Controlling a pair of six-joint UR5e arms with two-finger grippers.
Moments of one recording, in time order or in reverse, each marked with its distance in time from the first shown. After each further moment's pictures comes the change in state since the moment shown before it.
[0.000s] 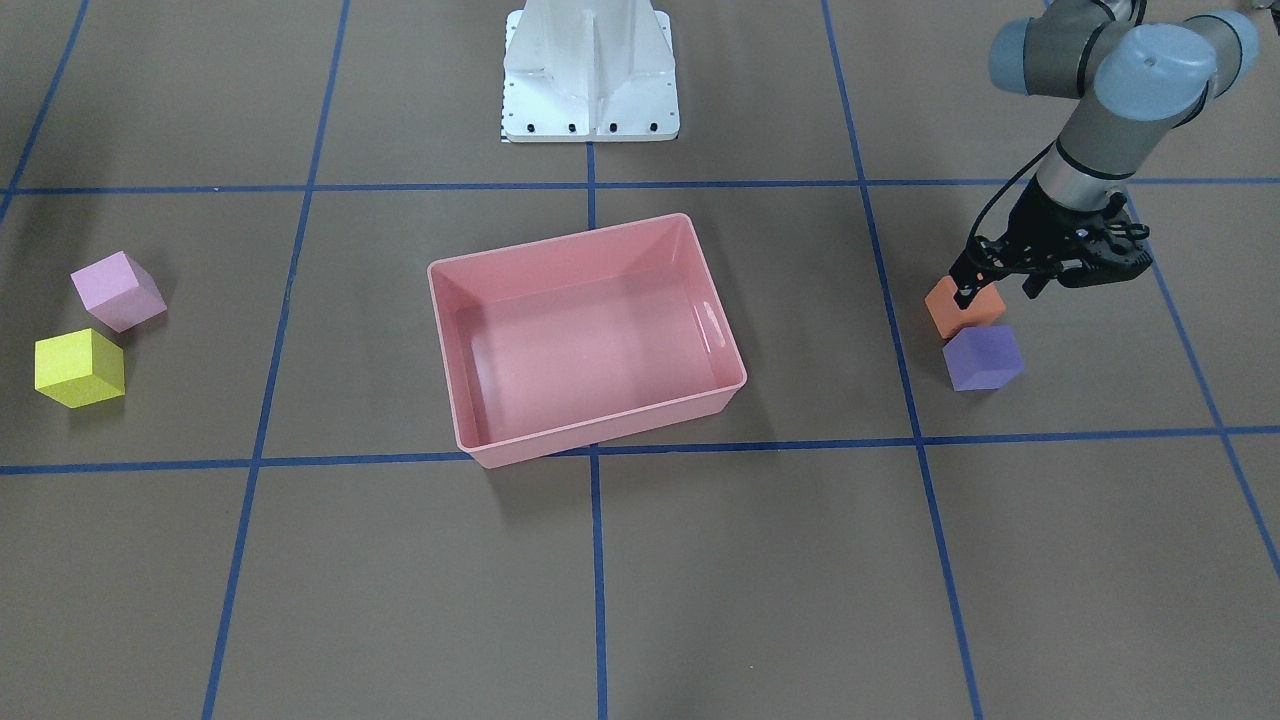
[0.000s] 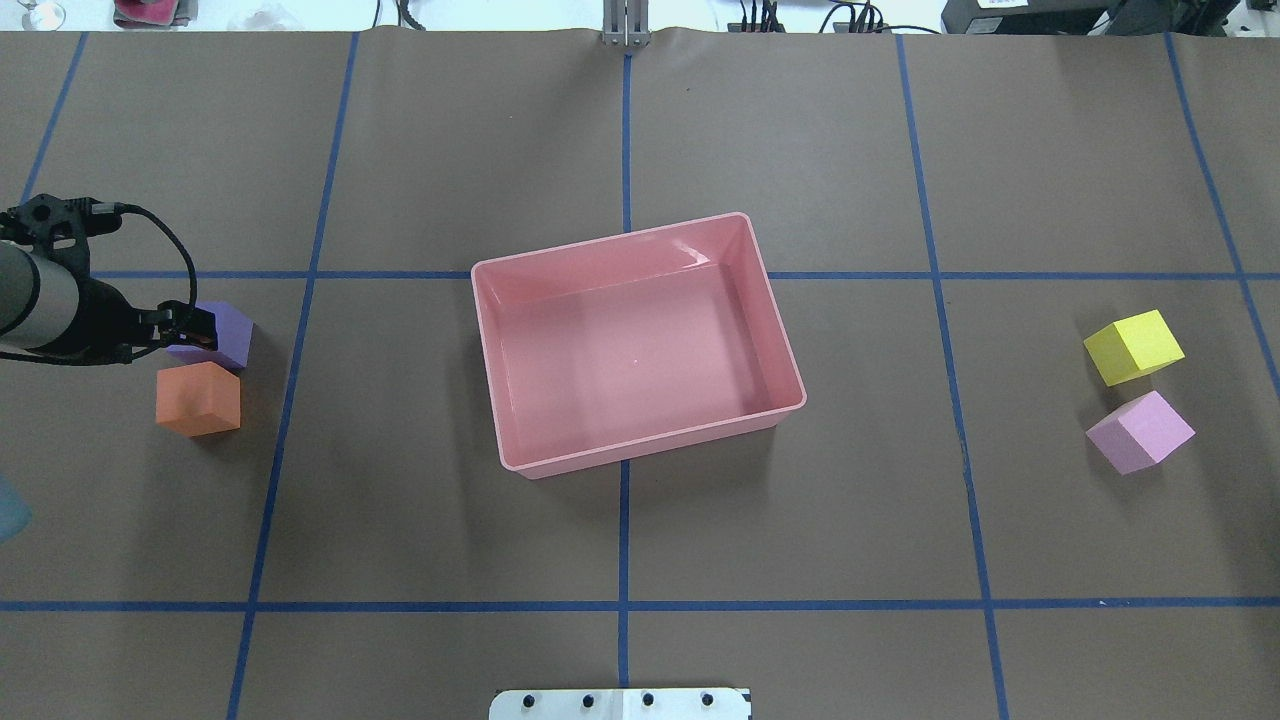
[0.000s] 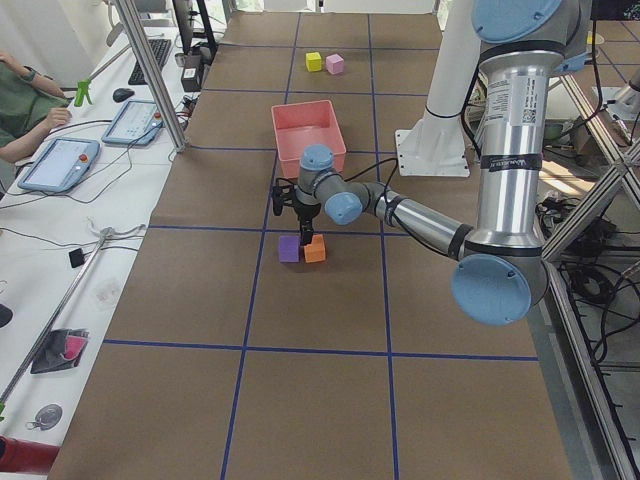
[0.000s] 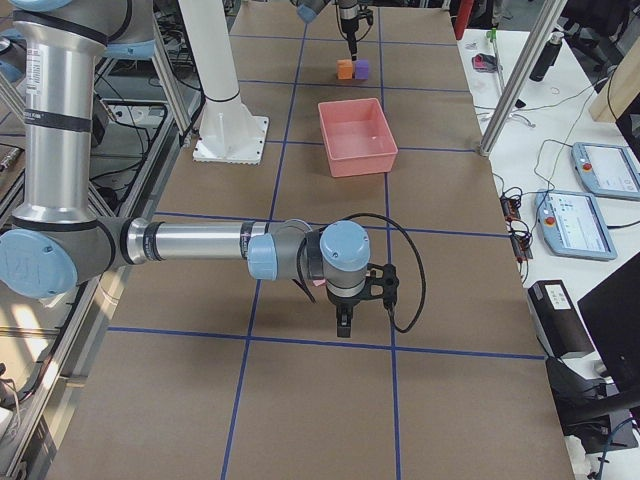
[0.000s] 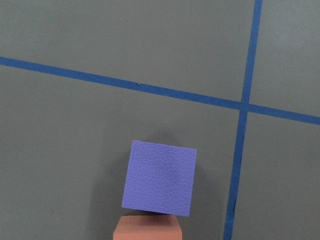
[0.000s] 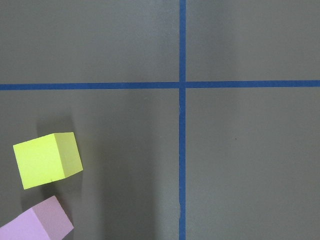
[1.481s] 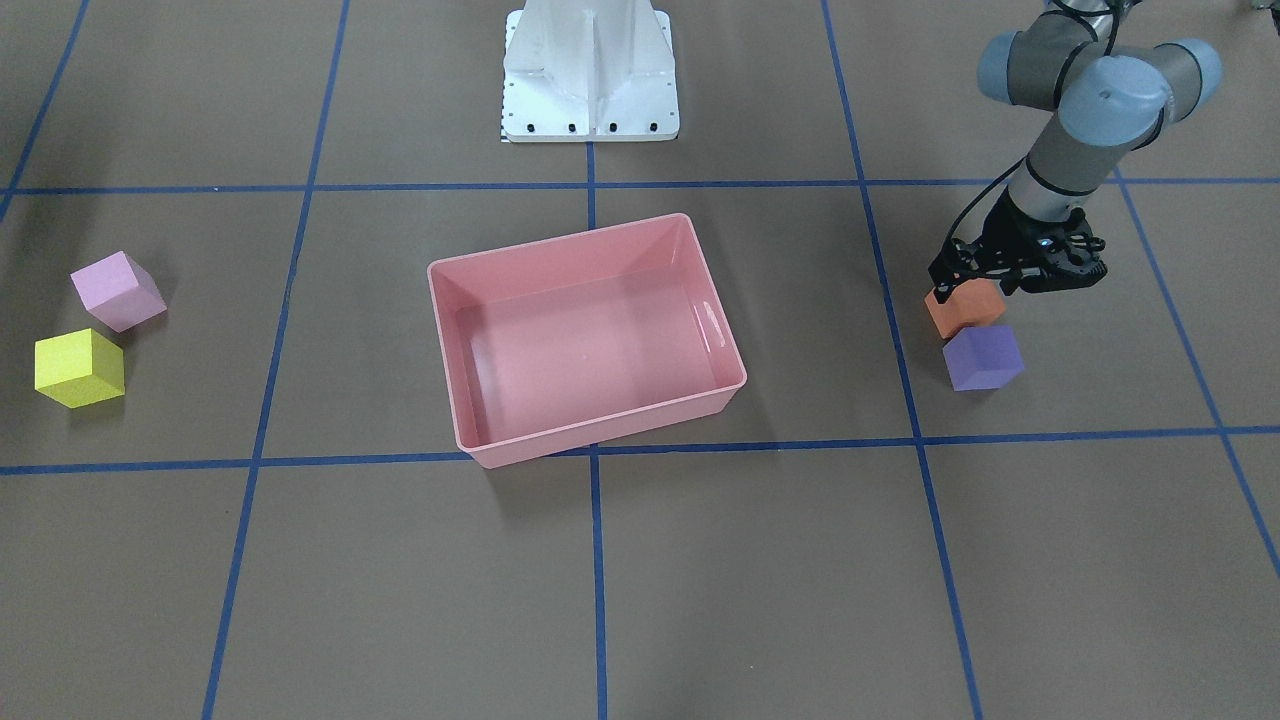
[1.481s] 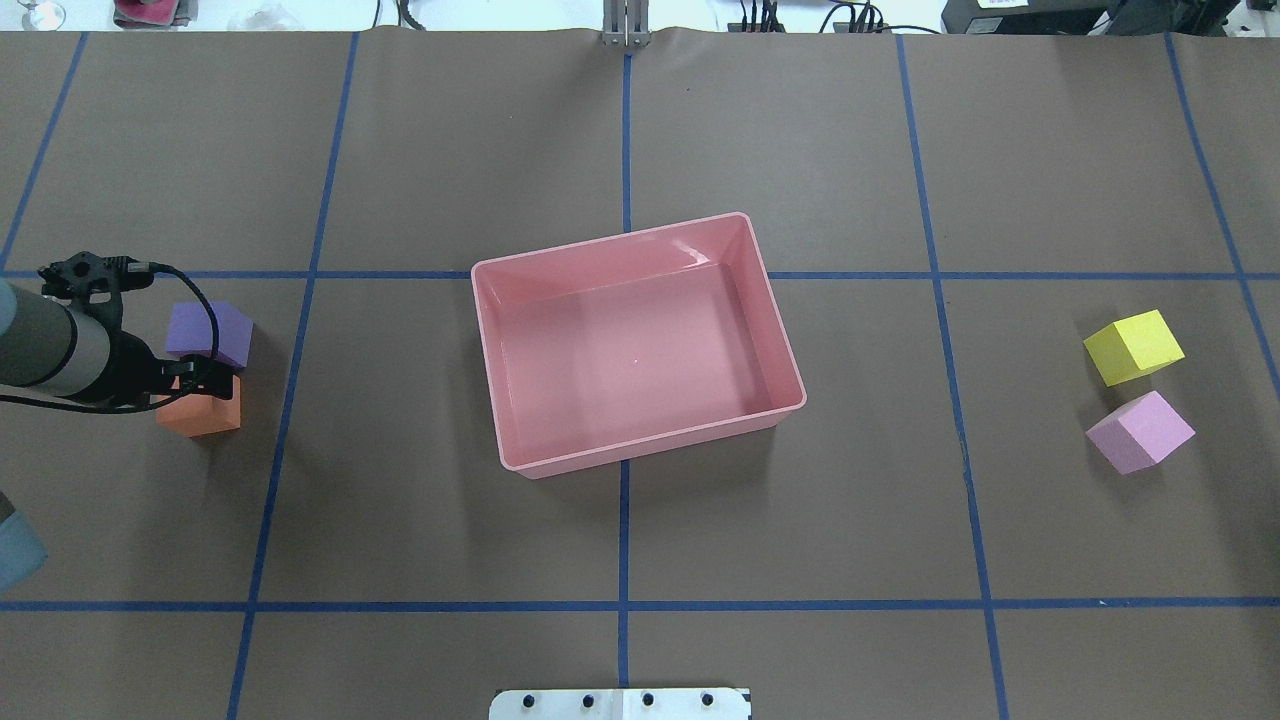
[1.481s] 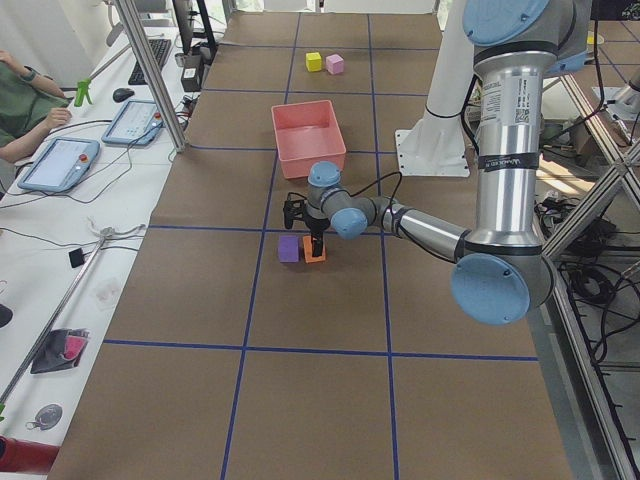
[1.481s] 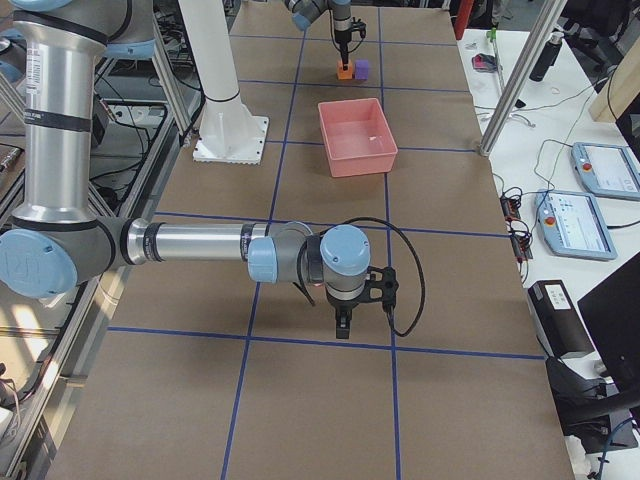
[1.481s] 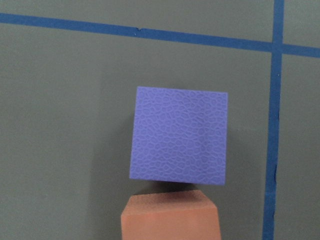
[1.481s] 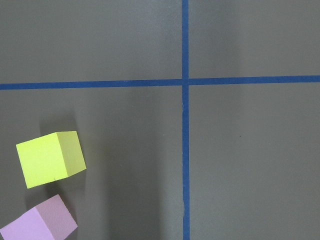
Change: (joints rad) left arm 0.082 0.013 0.065 -0.054 0.005 -0.019; right arm 0.000 0.000 -0.014 -0.001 0.014 0.000
